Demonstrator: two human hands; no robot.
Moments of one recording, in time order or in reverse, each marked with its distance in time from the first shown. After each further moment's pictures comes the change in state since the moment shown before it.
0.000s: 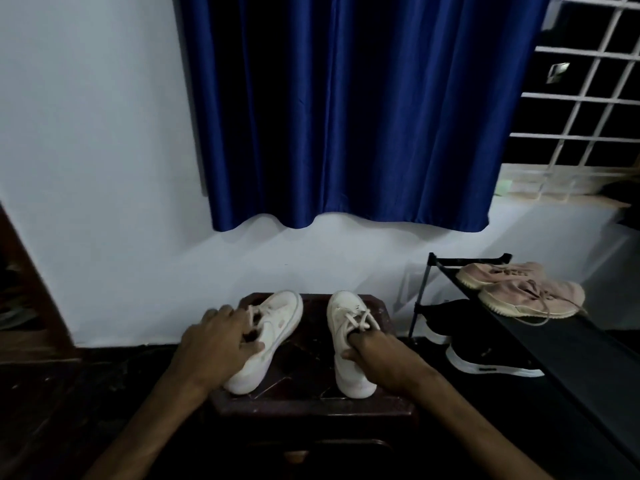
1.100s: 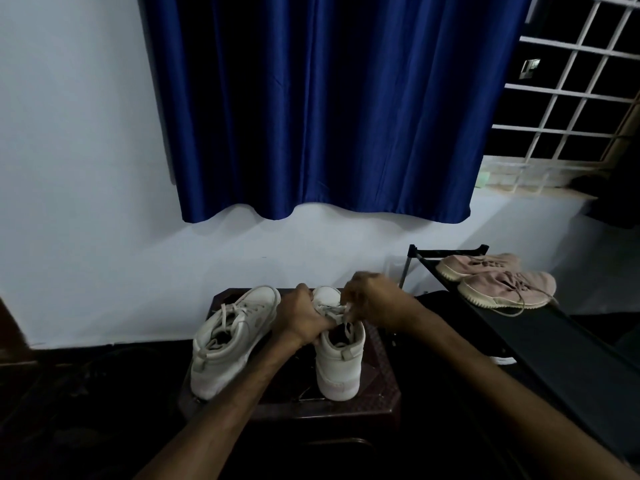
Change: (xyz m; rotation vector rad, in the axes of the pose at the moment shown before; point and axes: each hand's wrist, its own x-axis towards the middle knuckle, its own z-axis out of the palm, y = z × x) left_hand 0.083 0.120 0.057 -0.656 -0.055 -0.087; right_hand 0.038 0.041 -0.059 0.118 0.045 -0.033
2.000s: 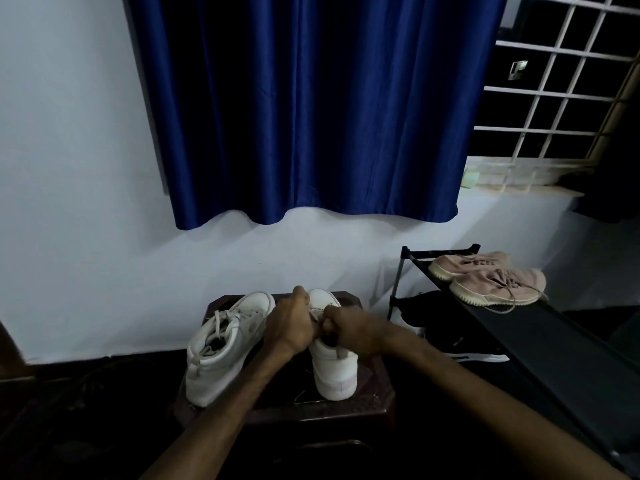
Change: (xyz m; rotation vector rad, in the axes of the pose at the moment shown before) left_hand 0.000 -0.003 0.005 0.206 0.025 0.090; right_hand -0.002 -0.021 0.033 0.283 -0.179 0.256
